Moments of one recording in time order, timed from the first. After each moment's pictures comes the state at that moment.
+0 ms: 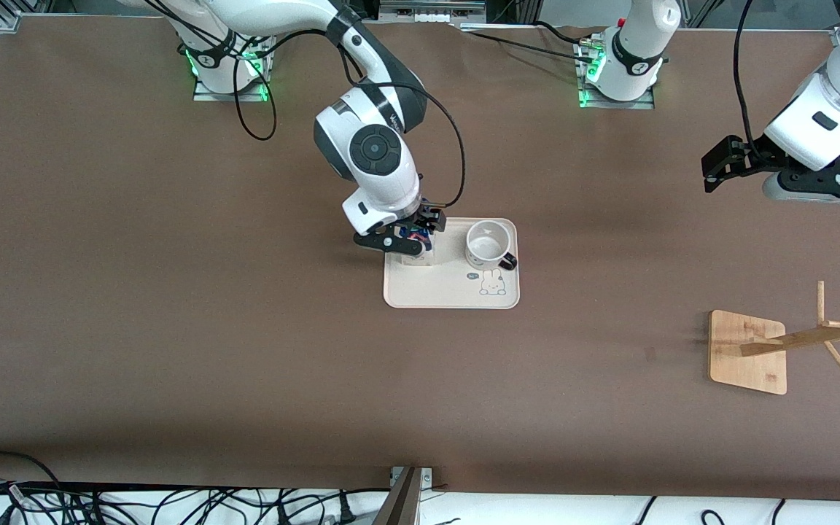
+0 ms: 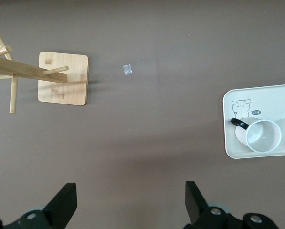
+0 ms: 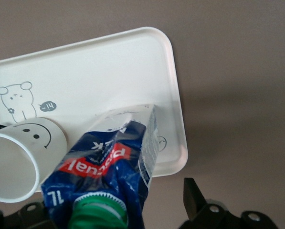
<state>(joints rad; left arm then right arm) -0.08 0.03 -0.07 -1.55 0.06 1.59 -0.07 0.74 0.62 0.01 -1.47 0.14 2.07 0.88</state>
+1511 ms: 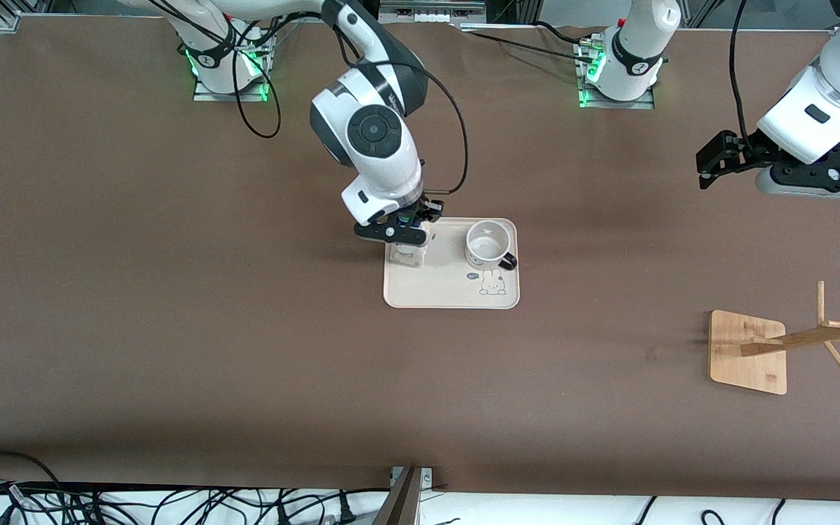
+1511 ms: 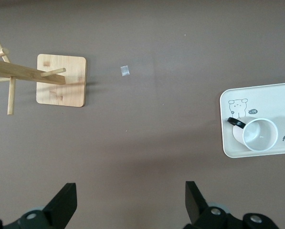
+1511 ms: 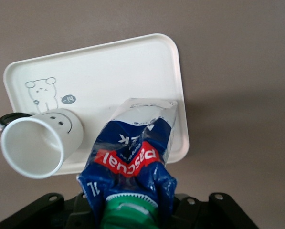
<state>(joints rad) -0.09 0.02 -0.07 -1.55 0.06 1.59 -0.07 0.75 0.55 0.01 -1.44 0.14 2.01 0.87</state>
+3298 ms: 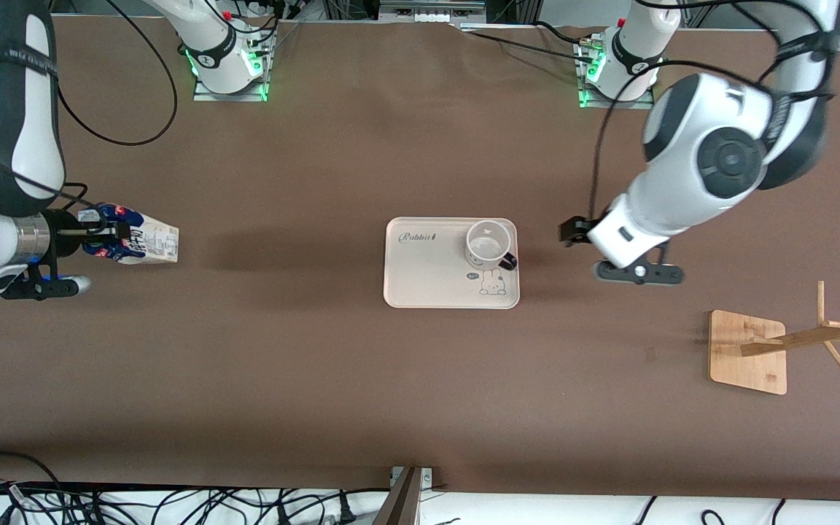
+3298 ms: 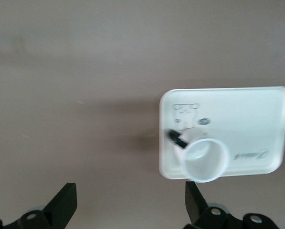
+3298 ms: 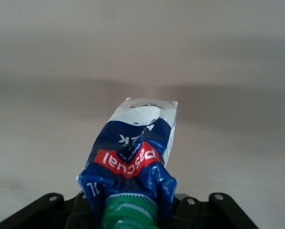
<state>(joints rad) -0.29 0.33 -0.08 -1.61 -0.13 1.85 -0.39 0.22 0.46 -0.34 -1.46 0.18 1.49 -0.18</state>
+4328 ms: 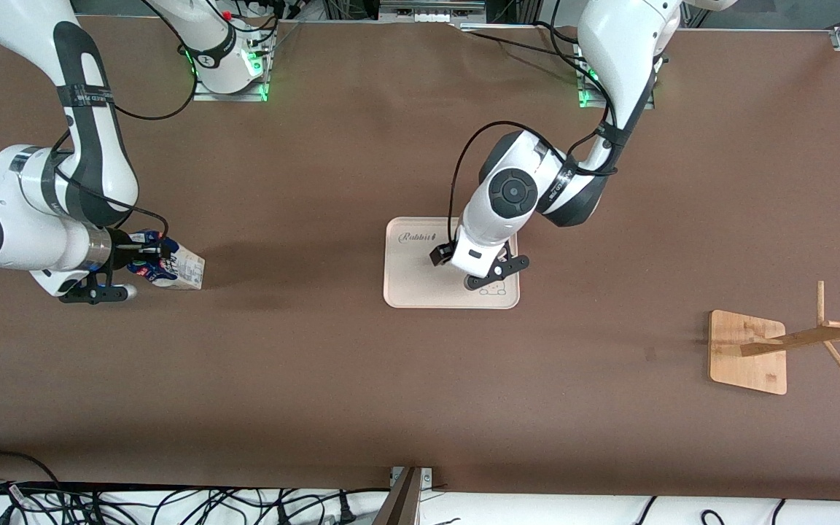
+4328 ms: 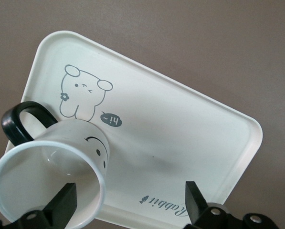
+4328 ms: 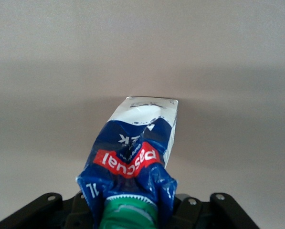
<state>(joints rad) -0.55 0.61 -0.08 -1.62 -0.18 2.23 -0.96 0.25 0.40 -0.32 -1.82 0.18 1.95 -0.18</state>
